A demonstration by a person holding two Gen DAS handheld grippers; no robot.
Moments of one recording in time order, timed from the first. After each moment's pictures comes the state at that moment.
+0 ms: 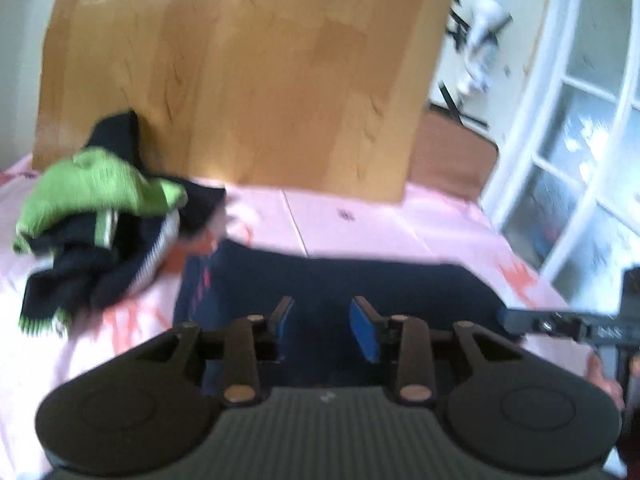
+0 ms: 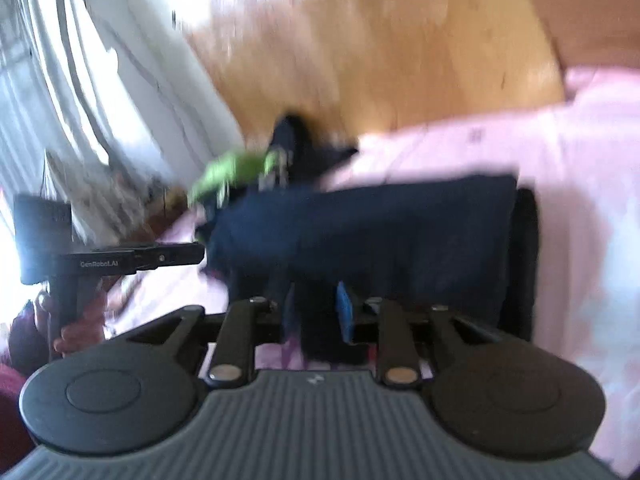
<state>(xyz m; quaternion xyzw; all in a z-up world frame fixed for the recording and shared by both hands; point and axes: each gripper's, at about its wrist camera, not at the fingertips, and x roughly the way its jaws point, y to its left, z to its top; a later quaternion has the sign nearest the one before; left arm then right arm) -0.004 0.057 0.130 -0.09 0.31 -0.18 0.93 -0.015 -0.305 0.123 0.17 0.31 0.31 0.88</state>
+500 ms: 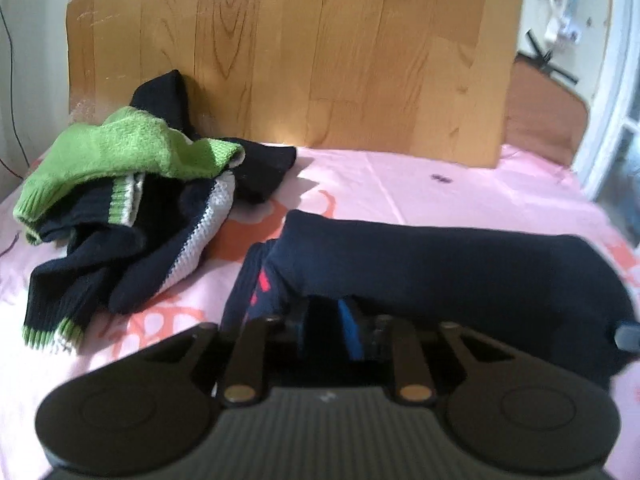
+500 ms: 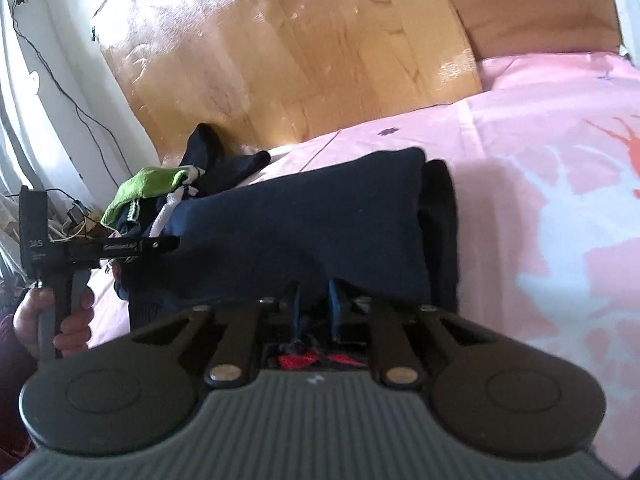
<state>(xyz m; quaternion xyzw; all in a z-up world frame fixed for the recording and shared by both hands) 0.042 0.056 0.082 -0.04 0.36 -0.09 0.93 -0.011 -0.323 0.081 0.16 0.33 0.20 0.91</state>
